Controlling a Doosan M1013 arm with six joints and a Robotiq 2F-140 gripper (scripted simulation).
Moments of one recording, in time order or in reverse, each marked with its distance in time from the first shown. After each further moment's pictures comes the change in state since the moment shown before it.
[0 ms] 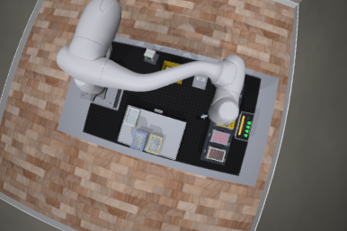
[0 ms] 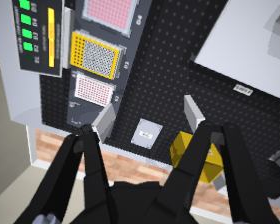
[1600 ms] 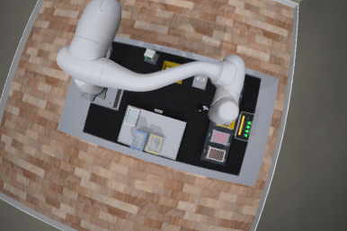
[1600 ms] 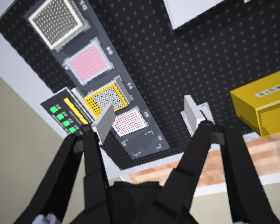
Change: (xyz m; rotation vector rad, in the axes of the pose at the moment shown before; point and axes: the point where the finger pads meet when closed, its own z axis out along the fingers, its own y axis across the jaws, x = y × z) arm 0.000 0.000 0.000 0.000 0.000 0.840
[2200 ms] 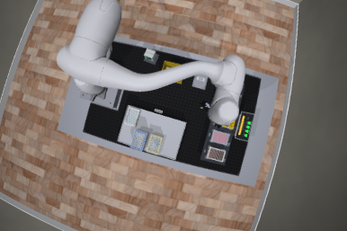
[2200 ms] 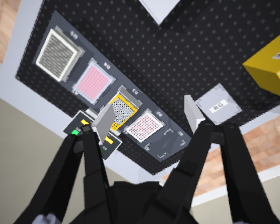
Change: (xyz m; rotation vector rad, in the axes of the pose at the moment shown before) arm 0.000 0.000 0.000 0.000 0.000 0.320
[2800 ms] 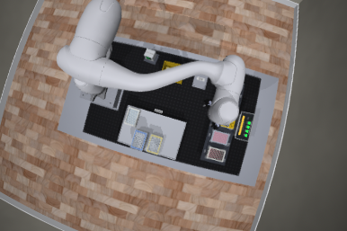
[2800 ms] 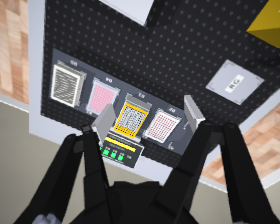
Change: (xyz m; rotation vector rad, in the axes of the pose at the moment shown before) arm 0.000 0.000 0.000 0.000 0.000 0.320
